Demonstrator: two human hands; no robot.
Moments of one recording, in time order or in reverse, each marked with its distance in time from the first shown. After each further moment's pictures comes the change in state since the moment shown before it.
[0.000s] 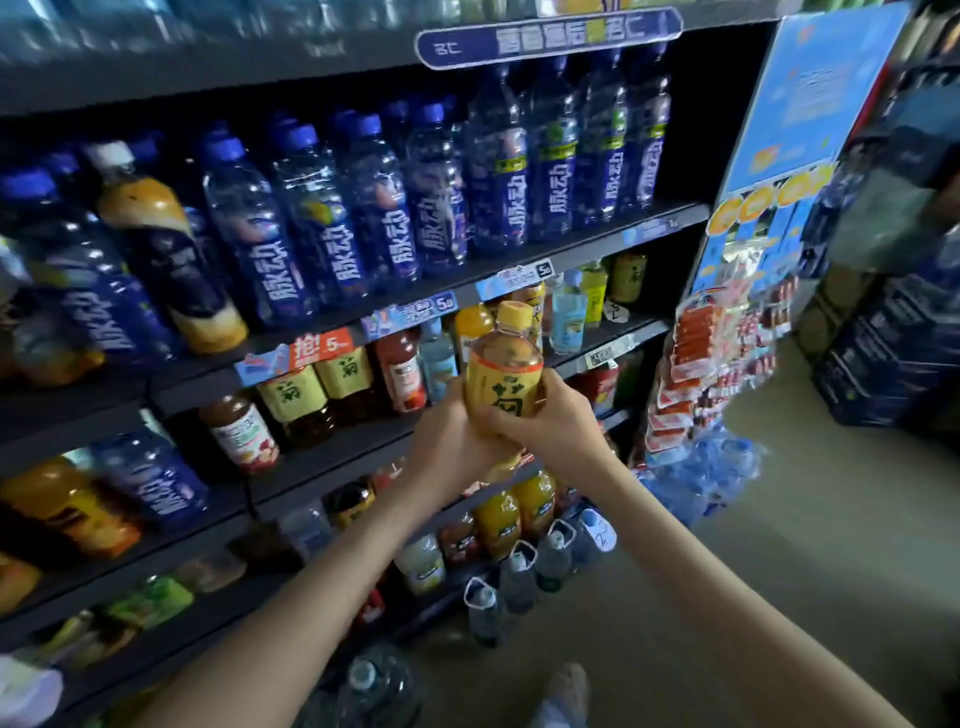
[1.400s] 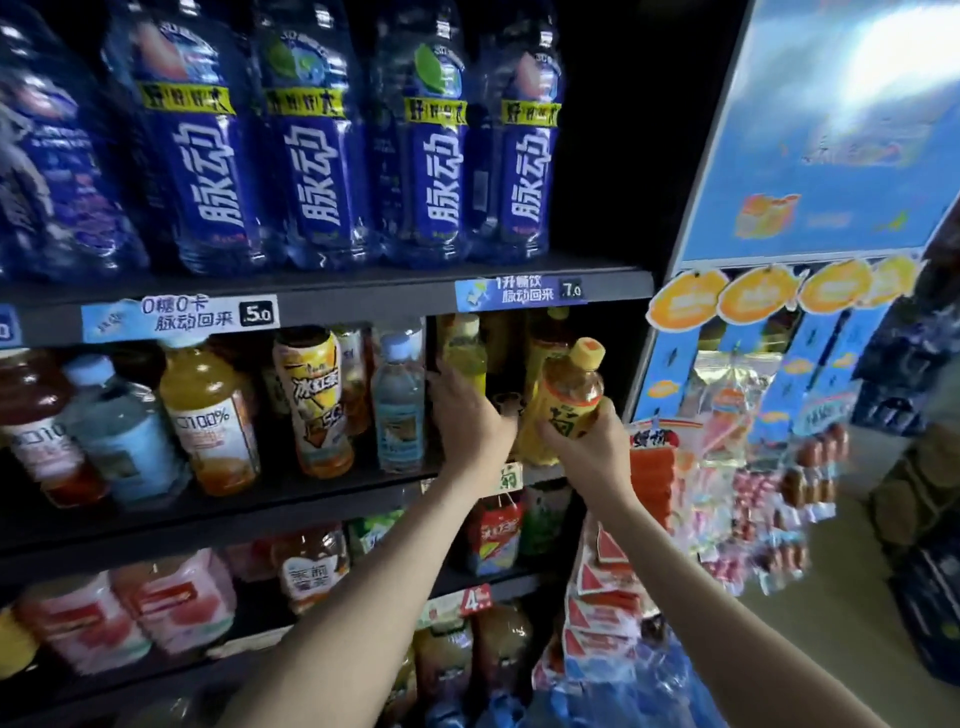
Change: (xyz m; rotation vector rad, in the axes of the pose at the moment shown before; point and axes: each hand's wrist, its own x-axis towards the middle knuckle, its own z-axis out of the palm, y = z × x) left_hand 0.364 0.032 0.376 0.077 0.588 -0.136; right_hand 0.374 0.311 -0.190 0.044 0.167 -0.233
